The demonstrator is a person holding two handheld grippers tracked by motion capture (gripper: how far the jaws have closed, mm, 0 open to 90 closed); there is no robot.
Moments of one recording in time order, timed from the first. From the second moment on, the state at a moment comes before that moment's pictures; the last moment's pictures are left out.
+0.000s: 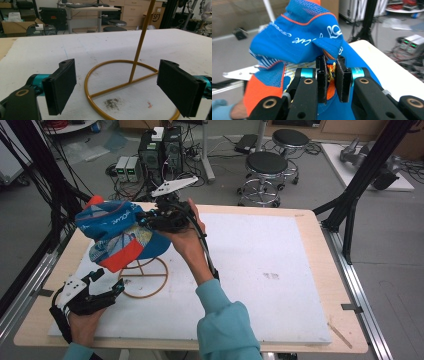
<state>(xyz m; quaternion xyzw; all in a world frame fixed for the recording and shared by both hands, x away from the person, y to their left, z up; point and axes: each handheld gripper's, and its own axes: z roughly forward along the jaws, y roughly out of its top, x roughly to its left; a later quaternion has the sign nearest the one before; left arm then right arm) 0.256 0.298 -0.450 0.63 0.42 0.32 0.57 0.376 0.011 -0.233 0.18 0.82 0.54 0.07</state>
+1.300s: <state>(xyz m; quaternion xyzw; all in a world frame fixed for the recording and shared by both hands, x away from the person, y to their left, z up) 0.256 0.298 -0.450 0.63 0.42 0.32 0.57 0.362 -0.003 -0.239 0.18 0.81 0.55 0.09</state>
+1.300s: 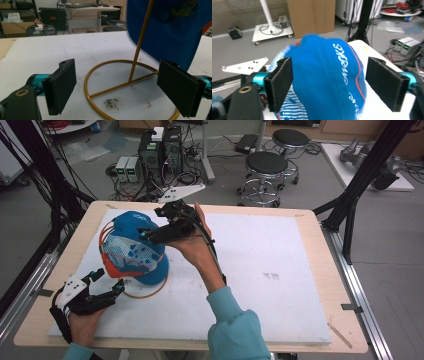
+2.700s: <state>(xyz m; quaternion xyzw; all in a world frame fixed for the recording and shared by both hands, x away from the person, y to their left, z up) 0.254 0.297 -0.450 0.63 0.41 0.33 0.57 0.248 -0.251 -0.400 0.40 0.67 0.56 0.30</state>
